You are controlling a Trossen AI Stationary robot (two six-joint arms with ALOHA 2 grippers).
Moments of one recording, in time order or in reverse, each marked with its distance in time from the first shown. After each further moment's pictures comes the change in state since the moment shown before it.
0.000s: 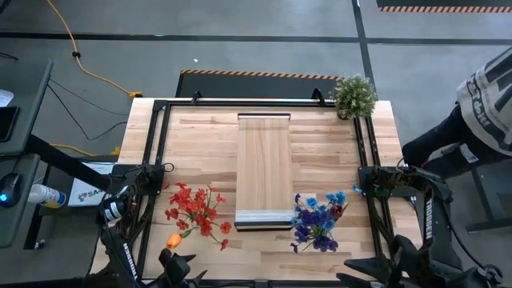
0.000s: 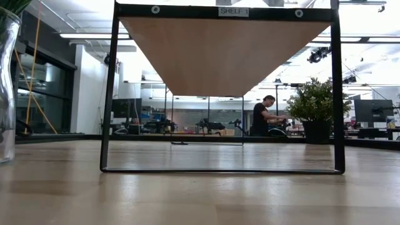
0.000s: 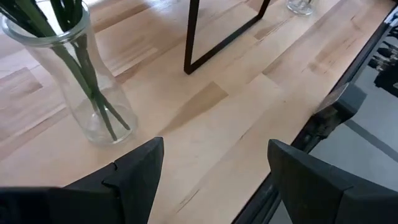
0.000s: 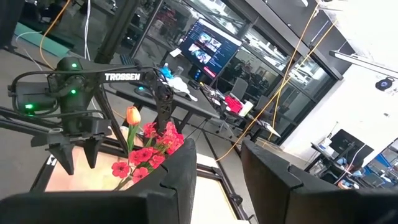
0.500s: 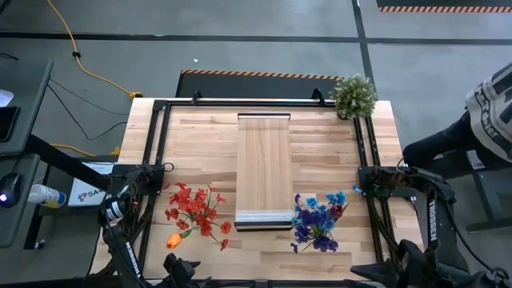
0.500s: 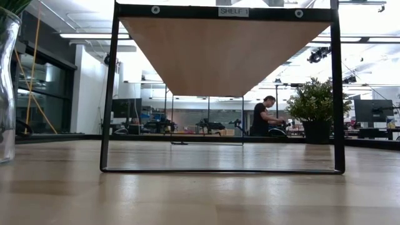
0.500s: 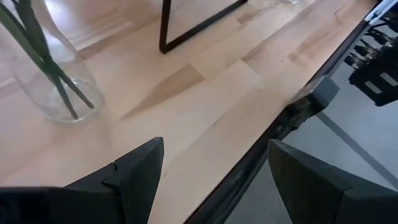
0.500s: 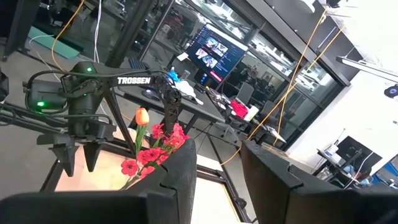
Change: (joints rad) left arm 0.025 0.000 0.000 0.149 0.026 0.034; right arm 0.034 0.000 0.000 -0.008 0.000 0.000
